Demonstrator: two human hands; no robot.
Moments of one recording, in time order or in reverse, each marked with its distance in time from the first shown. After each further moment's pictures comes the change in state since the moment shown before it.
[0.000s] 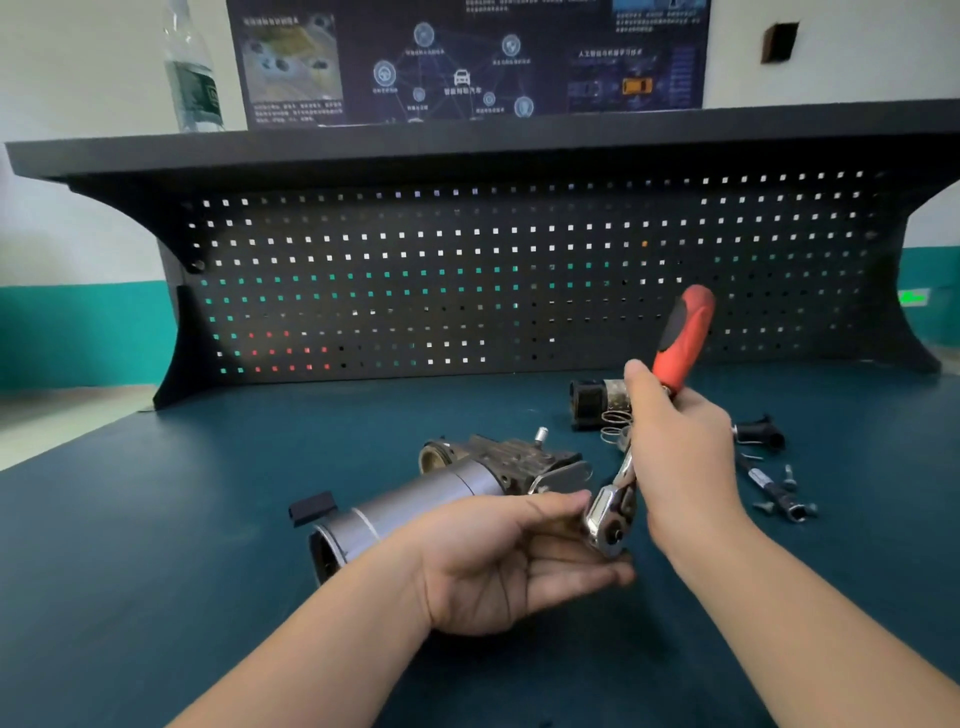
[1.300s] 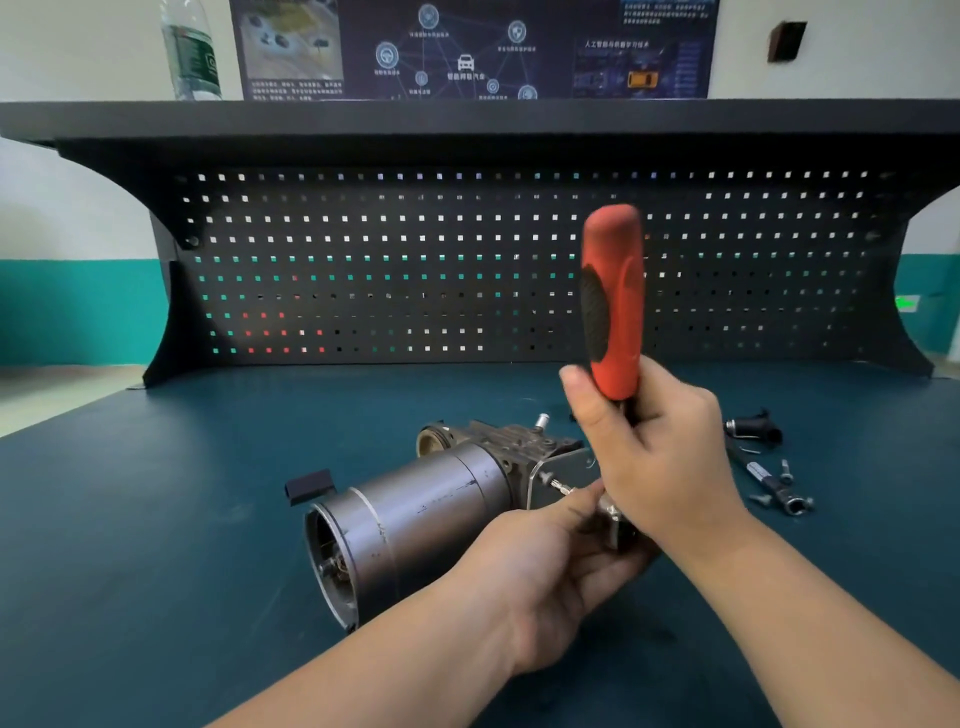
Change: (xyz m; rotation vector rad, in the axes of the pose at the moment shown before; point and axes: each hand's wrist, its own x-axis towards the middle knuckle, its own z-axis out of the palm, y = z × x) left_hand 0.018 -0.033 0.022 -0.287 0.158 0.237; right_hand -0.021 -0.009 -0.003 -0.123 -0.291 -0.916
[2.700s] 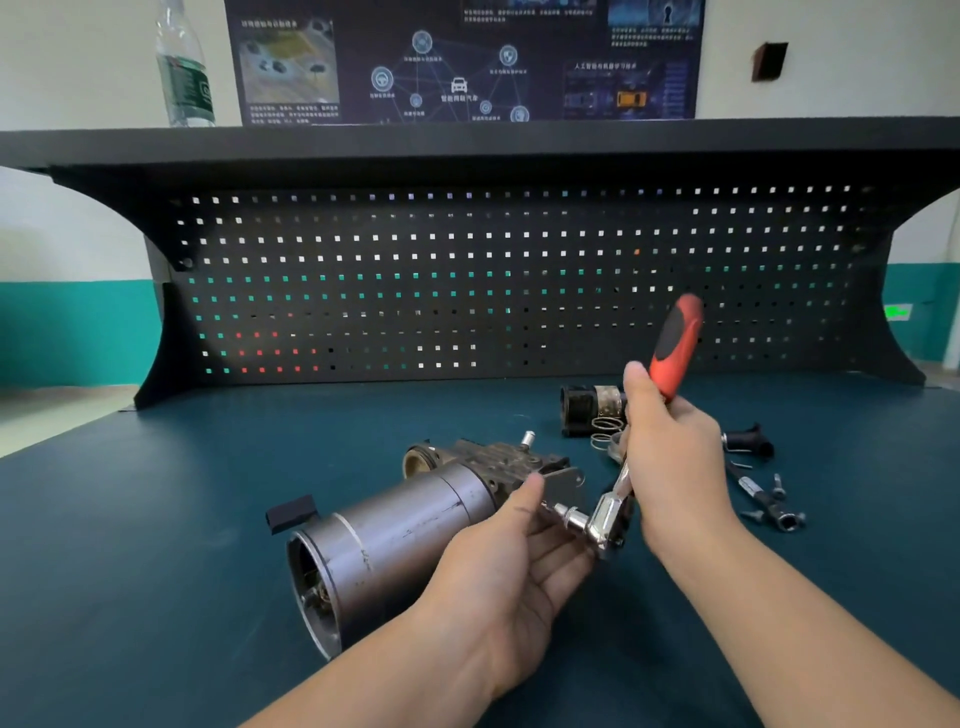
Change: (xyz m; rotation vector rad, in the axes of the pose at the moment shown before) left_hand 0.001 0.003 0.001 -0.065 0.121 0.128; right_hand 0.004 0.036 -0.001 0.166 0.283 0.940
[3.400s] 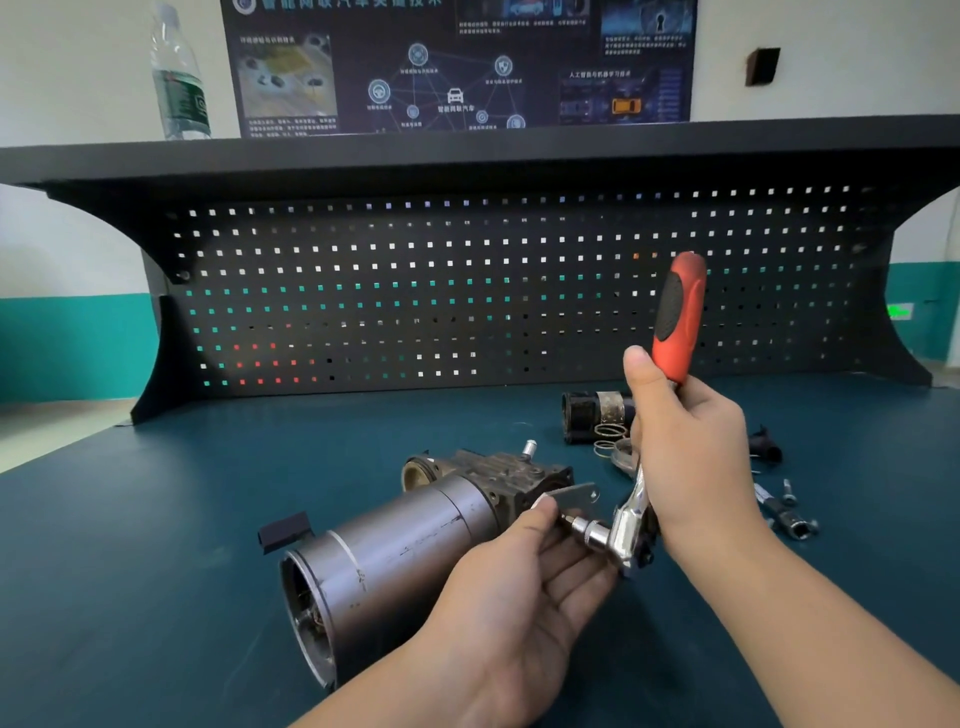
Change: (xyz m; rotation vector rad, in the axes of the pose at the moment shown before) left_hand -0.003 -0.003 0.004 -0.063 -0.036 -0.007; right_hand -0.003 -0.010 -0.005 0.045 -0.059 -0.240
